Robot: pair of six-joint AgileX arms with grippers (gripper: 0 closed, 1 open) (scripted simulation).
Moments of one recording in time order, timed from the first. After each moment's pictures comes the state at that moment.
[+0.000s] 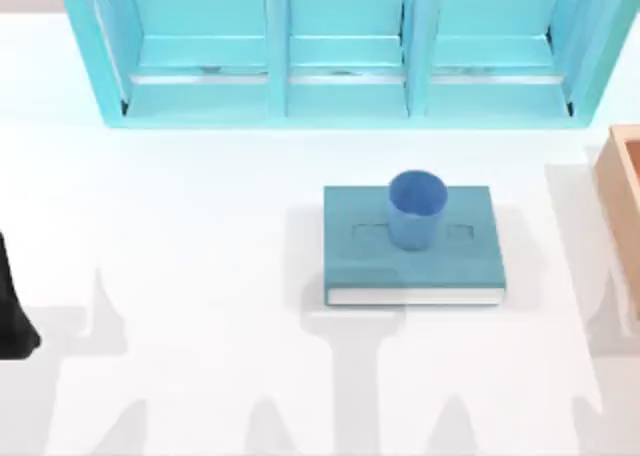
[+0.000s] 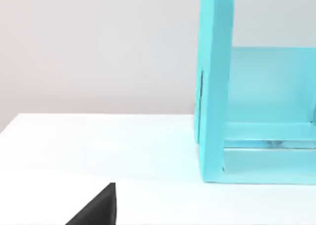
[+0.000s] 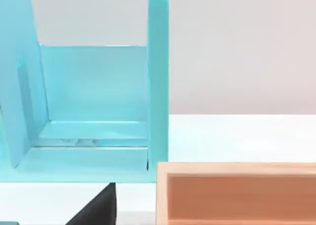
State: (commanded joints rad) left arm 0.00 0.00 0.00 0.00 0.00 0.00; right arm 0.00 0.00 0.00 0.00 0.00 0.00
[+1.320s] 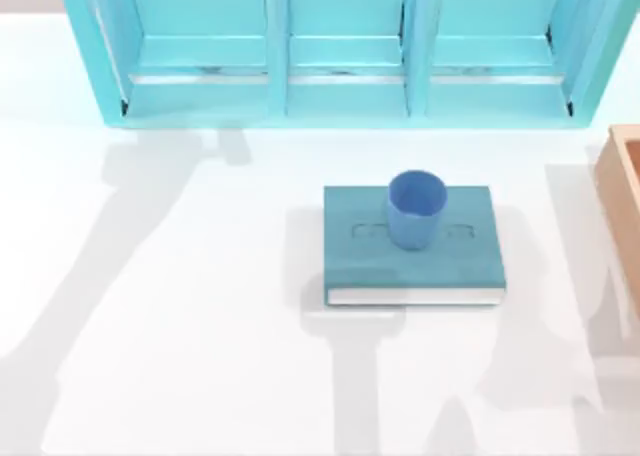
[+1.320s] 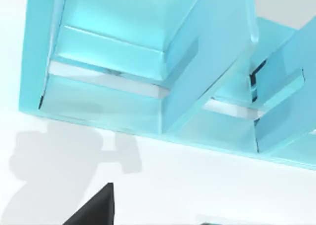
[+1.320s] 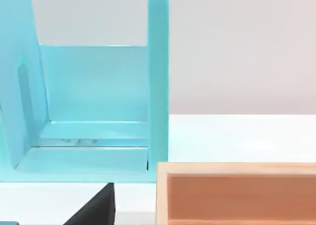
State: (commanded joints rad) left arm -0.40 1.31 1.52 -0.84 -0.12 -0.52; right arm 0.00 0.00 0.00 0.00 0.00 0.00
